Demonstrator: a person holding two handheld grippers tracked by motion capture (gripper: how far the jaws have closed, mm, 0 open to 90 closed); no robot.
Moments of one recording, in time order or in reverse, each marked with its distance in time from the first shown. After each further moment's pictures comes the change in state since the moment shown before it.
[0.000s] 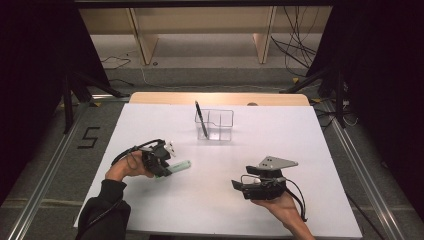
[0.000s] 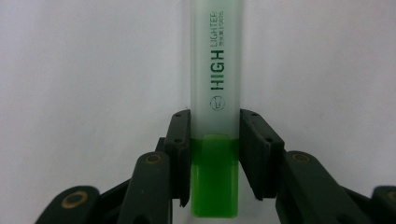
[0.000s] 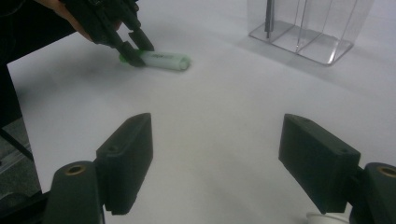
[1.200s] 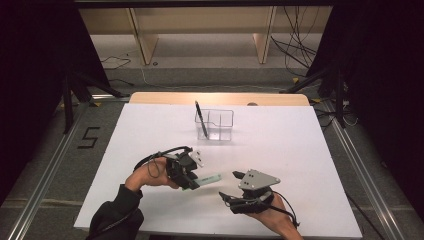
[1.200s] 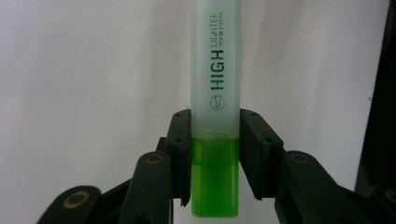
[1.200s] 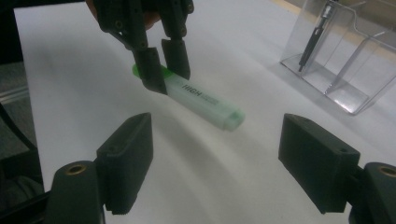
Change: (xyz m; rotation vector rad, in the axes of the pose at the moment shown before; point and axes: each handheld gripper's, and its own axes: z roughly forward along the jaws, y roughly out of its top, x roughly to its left) left arm -0.073 0.070 -0.019 -0.105 -0.187 0.081; right arm 0.049 -0.003 0.010 -0.014 -0.034 -0.309
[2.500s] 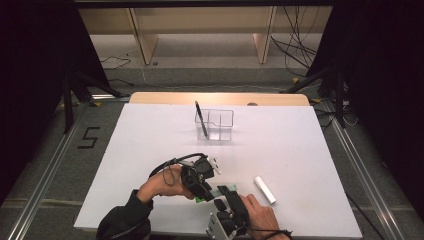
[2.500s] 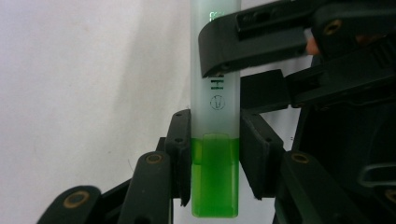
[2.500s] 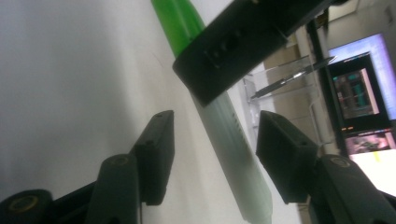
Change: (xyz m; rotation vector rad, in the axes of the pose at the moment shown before) left arm -0.035 0.034 0.006 0.042 -0.083 -0.059; right arm 0.078 -0.023 0.037 0.159 -0.407 -0.805
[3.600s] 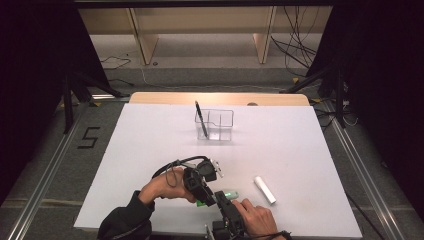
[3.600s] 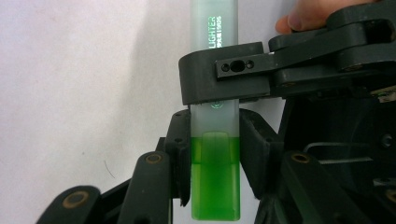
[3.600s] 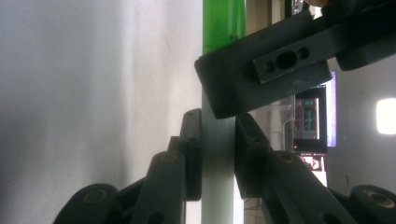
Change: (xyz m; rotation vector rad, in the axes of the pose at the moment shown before) left arm -0.003 0.002 0.005 0.038 -0.056 -0.009; right arm 0.021 0.001 0.003 0.033 -0.106 -0.257
